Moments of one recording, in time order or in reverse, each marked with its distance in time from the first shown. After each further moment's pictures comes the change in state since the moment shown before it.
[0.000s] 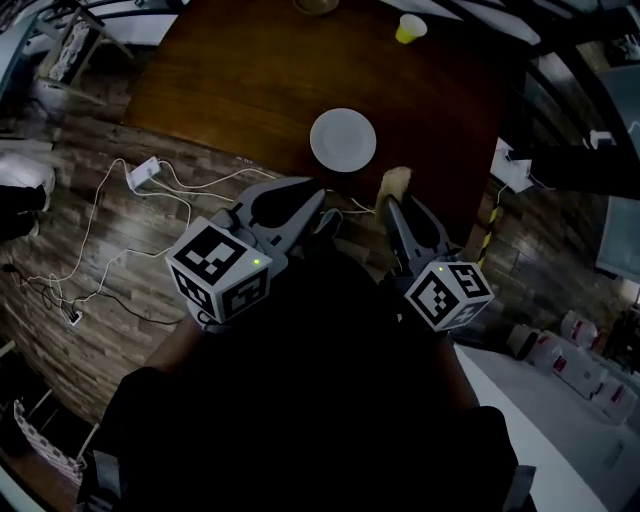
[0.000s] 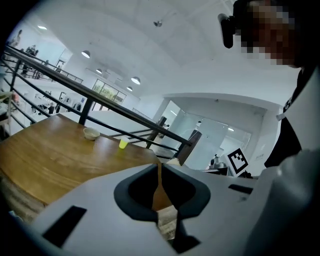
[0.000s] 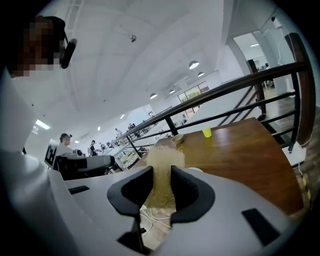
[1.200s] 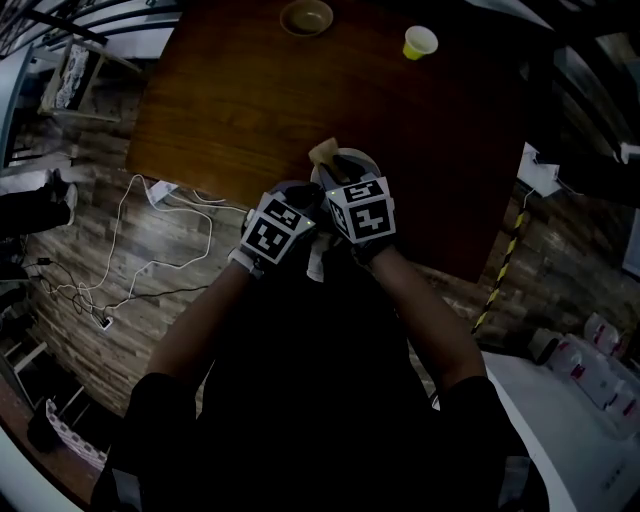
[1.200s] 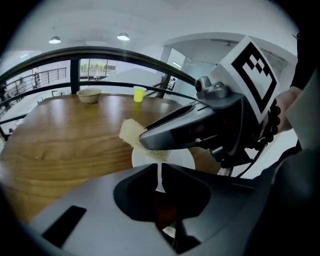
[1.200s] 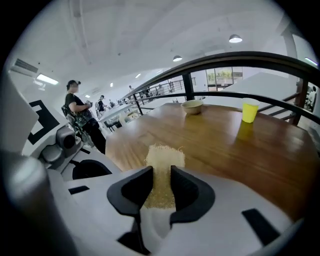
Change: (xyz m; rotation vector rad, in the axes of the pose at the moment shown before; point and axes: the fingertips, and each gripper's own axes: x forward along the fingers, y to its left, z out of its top) left arm 0.147 0.191 -0.113 0.186 0.528 0.150; right arm 0.271 -0.058 -0.043 -0.336 0.401 0.049
